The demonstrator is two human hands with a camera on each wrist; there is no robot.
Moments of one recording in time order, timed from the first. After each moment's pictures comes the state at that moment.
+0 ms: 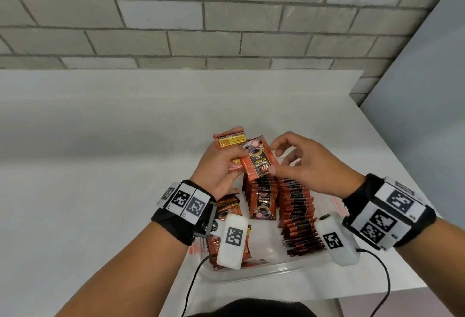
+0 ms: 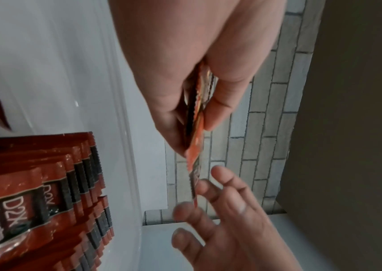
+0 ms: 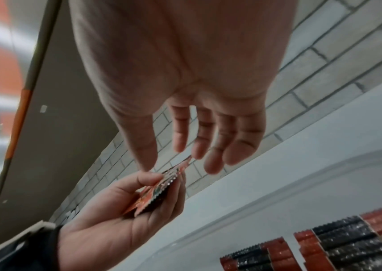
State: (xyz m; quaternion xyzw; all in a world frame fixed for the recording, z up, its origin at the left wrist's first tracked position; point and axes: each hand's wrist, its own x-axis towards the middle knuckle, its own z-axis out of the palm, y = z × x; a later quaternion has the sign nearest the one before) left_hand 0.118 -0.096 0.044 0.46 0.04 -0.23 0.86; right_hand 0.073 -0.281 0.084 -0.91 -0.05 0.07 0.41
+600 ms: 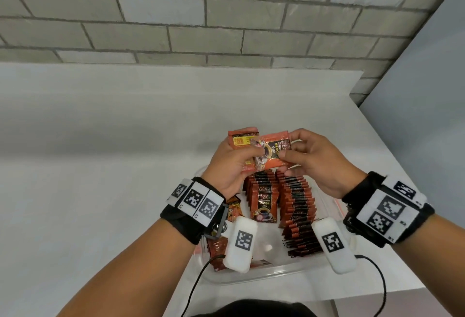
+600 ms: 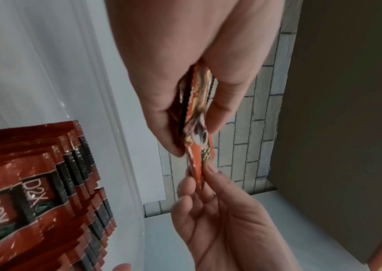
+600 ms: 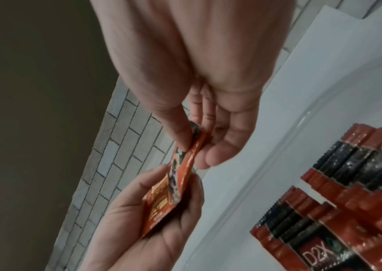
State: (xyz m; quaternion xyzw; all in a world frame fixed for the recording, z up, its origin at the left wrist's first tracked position) left_hand 0.117 -0.109 0.045 0.48 0.00 -0.23 0.85; right_hand 0.078 -0.275 0.082 -0.75 0.10 0.09 0.64
